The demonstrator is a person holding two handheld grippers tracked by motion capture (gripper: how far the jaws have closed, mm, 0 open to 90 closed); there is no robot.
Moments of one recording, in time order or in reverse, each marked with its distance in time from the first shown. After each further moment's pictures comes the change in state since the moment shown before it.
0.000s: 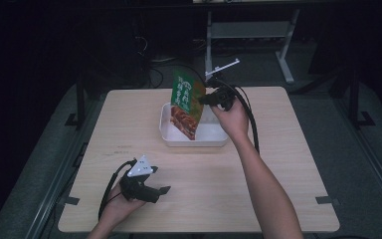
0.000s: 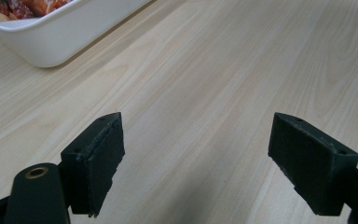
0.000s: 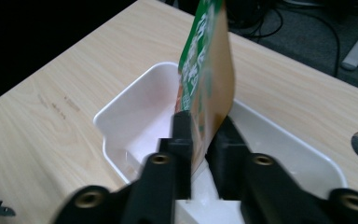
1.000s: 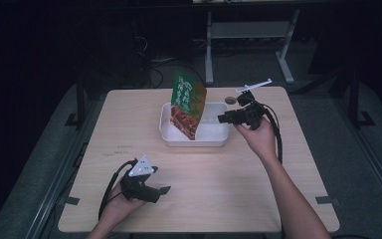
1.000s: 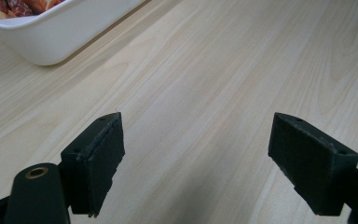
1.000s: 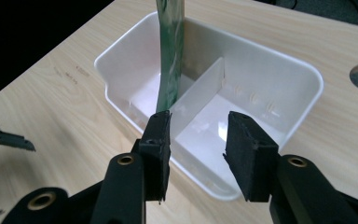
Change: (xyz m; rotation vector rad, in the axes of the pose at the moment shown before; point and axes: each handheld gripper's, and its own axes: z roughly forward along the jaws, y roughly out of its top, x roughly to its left) left arm 0.001 0.000 0.002 0.012 0.003 0.005; right arm -0.035 -0.074 -0.037 -0.005 0.082 0.091
